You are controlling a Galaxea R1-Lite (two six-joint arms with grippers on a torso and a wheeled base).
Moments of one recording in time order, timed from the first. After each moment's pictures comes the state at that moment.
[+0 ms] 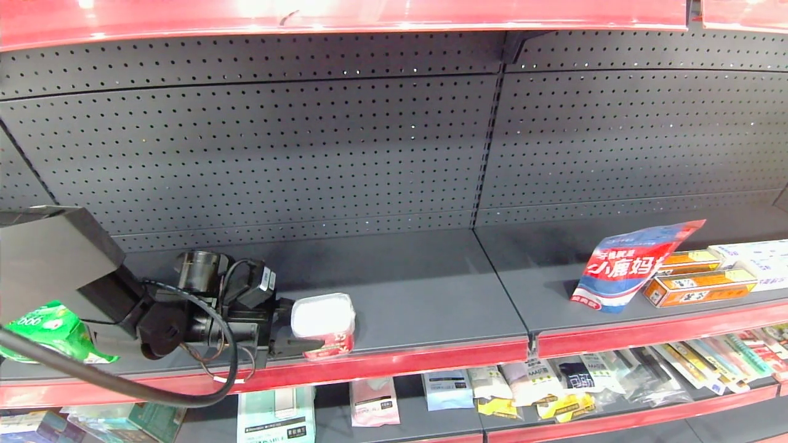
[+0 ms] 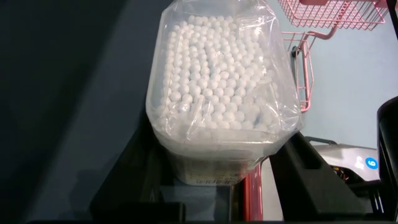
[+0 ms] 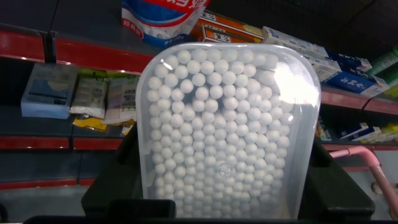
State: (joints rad) left arm -0.09 2.17 -0.74 -0.61 -1.13 0.84; right arm -0.05 0.43 -0.28 0.08 -0.16 -0.42
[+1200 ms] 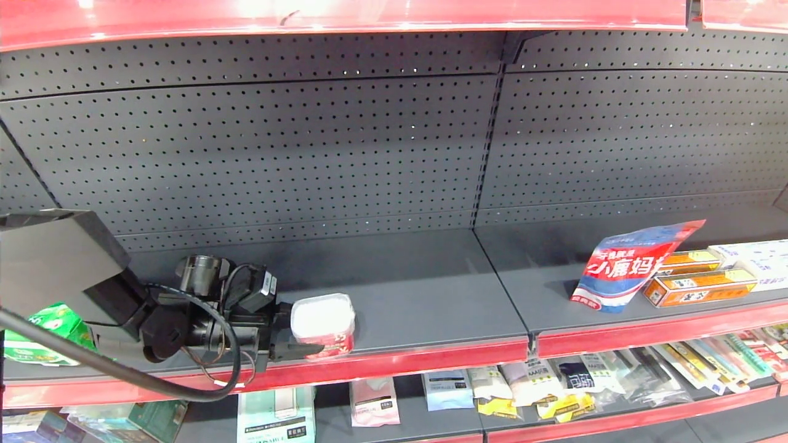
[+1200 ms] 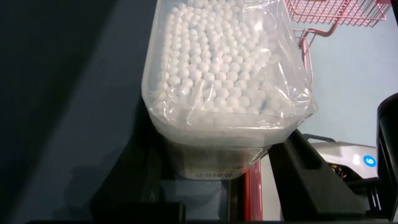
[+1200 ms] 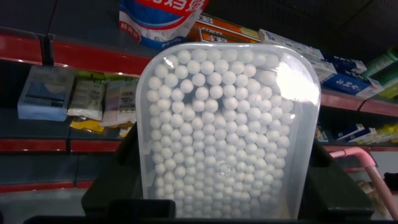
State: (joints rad) left arm -0.09 2.19 -0.73 -0.61 -1.12 0.85; right arm -0.05 0.42 -0.29 0.08 -0.17 -0.43
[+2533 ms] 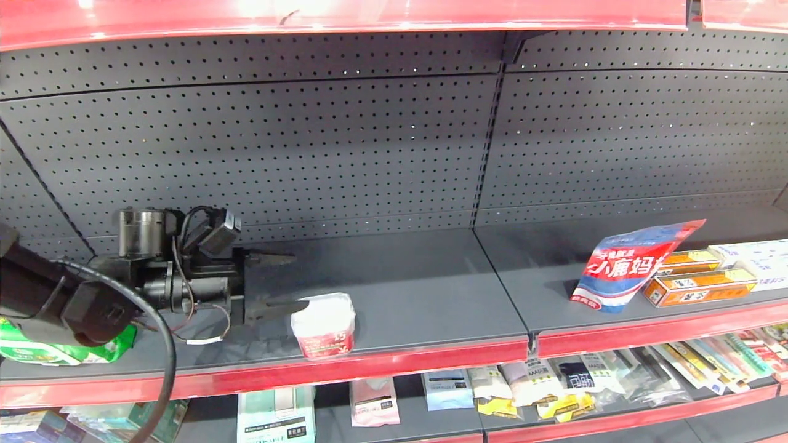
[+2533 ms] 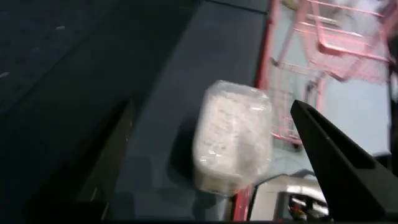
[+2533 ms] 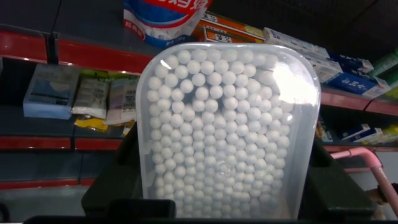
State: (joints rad) left arm -0.04 1.91 -0.74 -0.66 -1.03 0.45; right arm -0.04 0.43 -0.28 0.08 -0.15 -0.41
